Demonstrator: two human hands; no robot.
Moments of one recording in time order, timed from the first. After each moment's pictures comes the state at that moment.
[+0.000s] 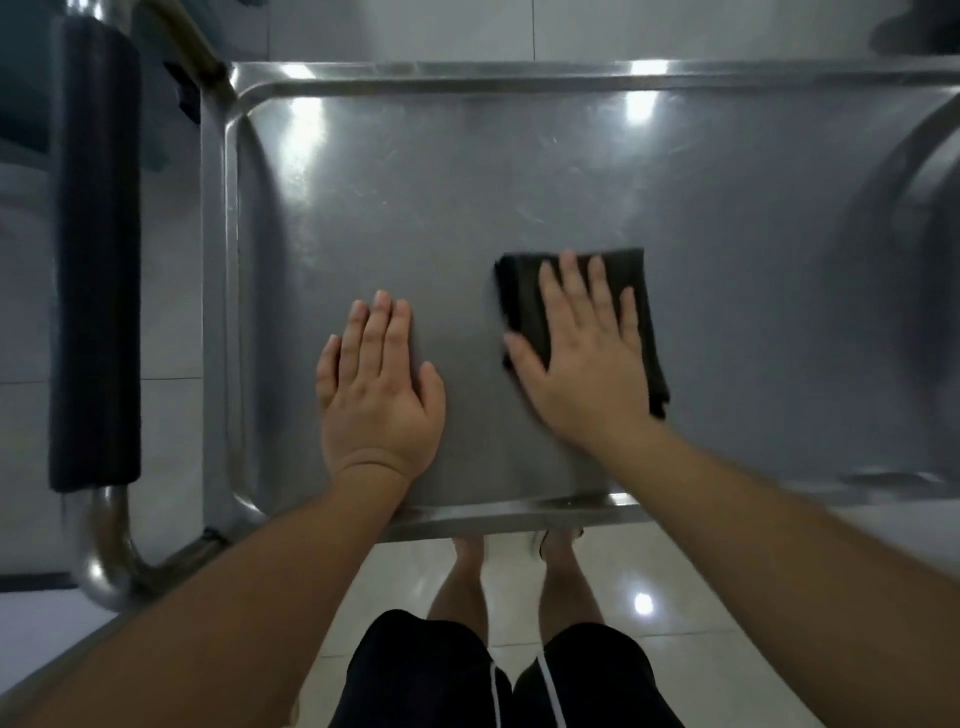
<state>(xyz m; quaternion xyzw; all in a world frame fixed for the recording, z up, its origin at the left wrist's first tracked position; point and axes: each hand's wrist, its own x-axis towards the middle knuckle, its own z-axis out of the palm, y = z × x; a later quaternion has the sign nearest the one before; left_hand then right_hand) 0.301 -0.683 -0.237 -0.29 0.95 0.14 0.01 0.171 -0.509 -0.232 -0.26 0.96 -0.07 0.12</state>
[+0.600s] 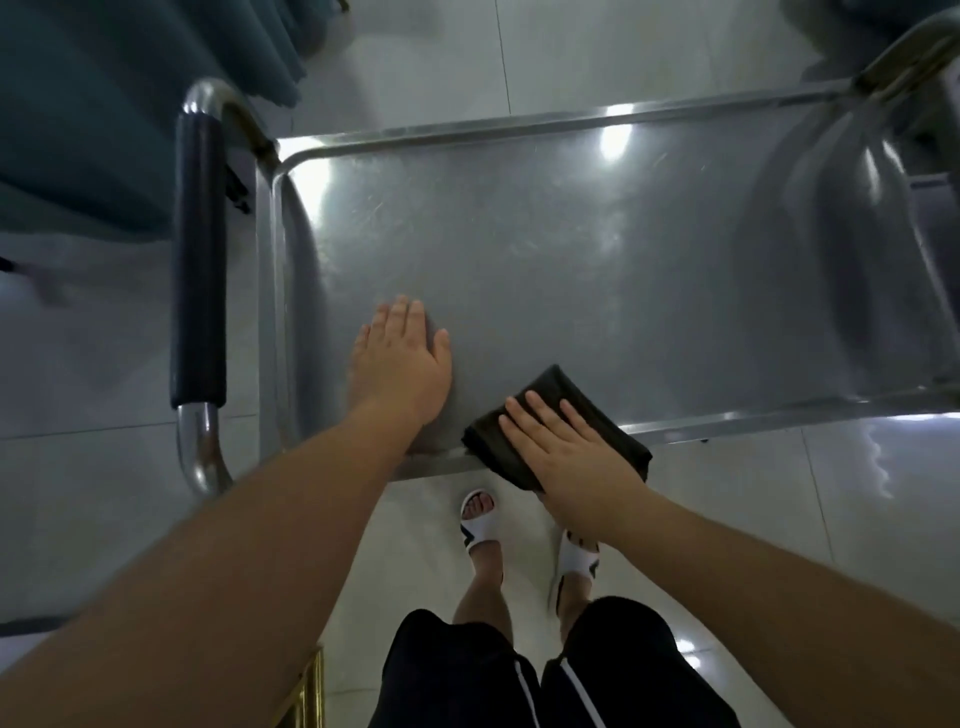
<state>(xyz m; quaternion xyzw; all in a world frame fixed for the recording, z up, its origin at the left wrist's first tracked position) 0.299 -0.678 -0.184 -0.25 0.94 0.15 0.17 0.302 -0.421 -0.212 -0.47 0.84 0.02 0.27</state>
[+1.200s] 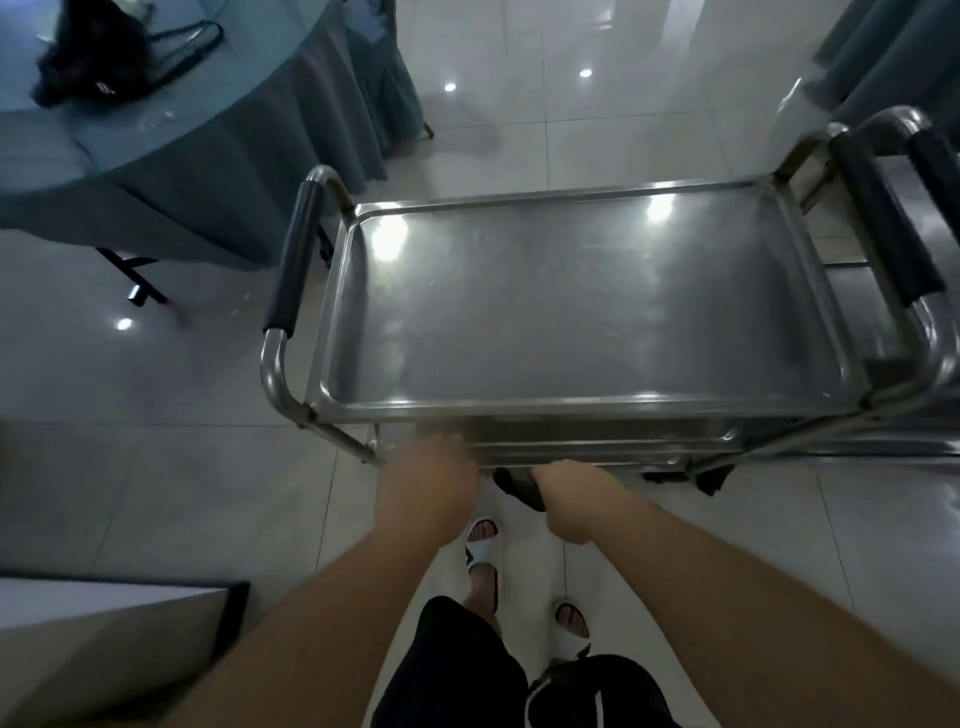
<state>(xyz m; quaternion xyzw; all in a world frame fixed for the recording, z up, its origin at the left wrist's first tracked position) 0.473 -0.498 -0.078 -0.28 0.92 0.16 0.22 0.359 -0.338 -0.095 -0.33 0.83 0.05 0.45</state>
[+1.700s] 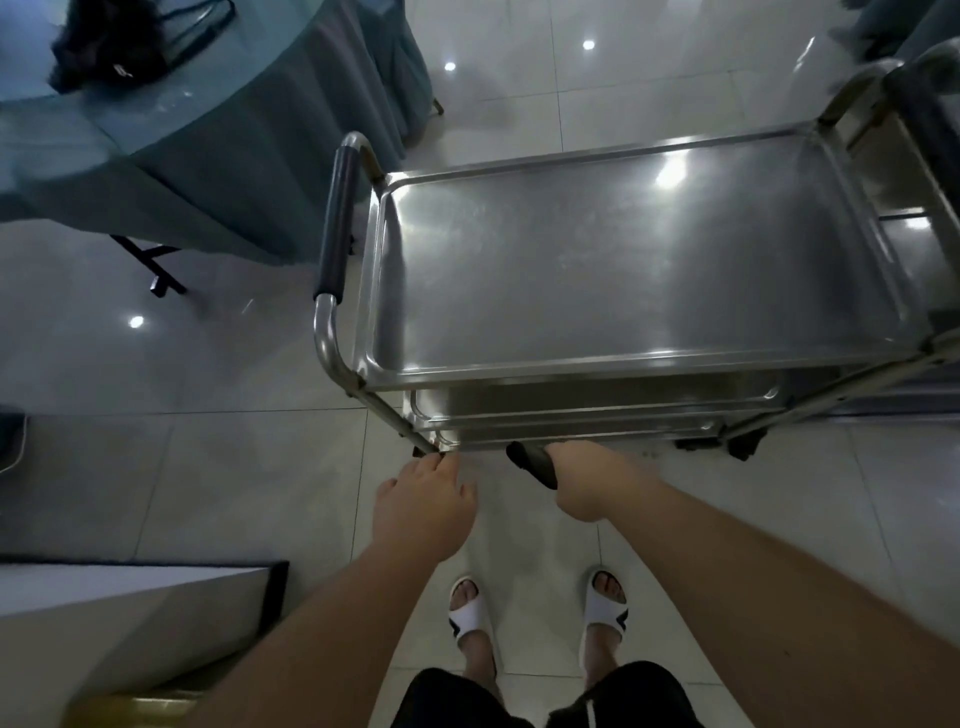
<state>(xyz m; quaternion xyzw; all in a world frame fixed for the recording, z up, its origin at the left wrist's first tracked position) 0.567 -0.541 -0.092 -0.27 0.92 0.14 0.26 0.422 -0.378 -0.100 -0.28 0.84 -0.01 0.46</state>
